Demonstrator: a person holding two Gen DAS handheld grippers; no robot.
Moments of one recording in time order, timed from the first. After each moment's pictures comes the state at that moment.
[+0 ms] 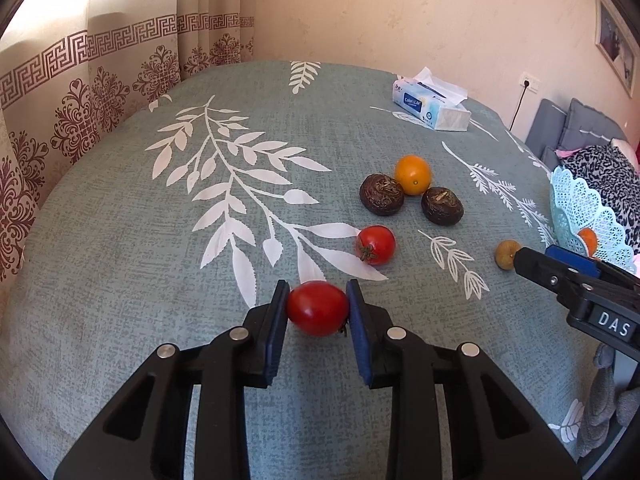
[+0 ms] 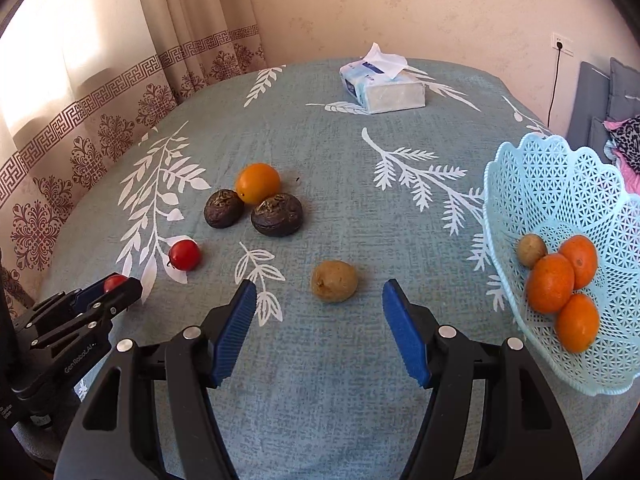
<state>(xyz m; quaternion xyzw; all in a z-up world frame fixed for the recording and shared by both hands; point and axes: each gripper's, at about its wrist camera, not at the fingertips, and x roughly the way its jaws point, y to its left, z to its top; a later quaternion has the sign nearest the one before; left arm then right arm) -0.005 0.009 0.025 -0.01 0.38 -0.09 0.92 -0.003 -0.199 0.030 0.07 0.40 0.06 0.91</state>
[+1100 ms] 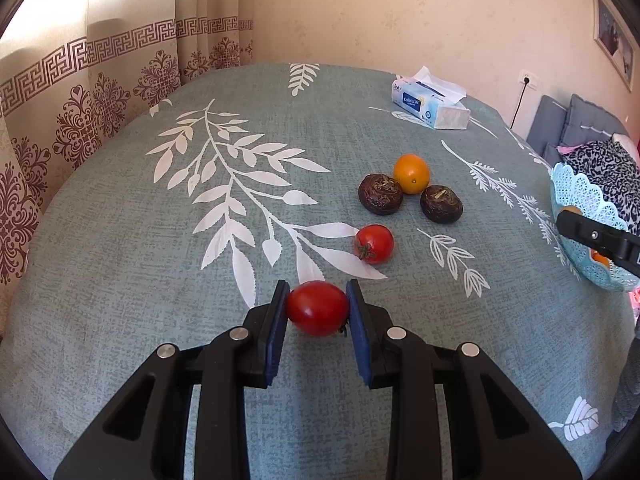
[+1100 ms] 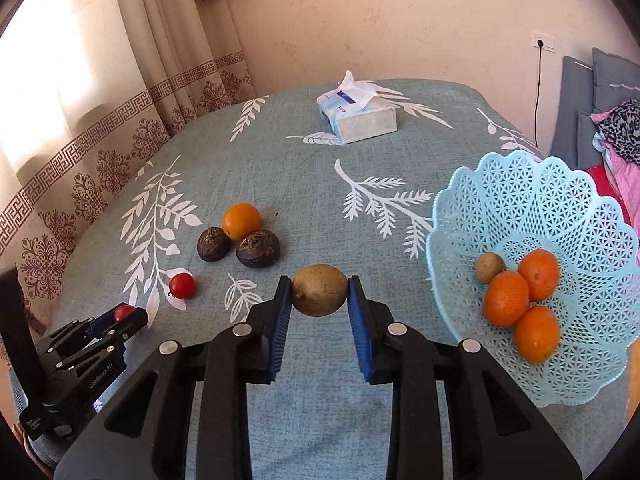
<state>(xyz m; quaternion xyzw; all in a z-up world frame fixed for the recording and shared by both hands) -0.007 0.005 0.024 0.00 0.38 -0.09 0.92 -0.021 -0.234 0.059 0.10 0.36 0.04 0.93</state>
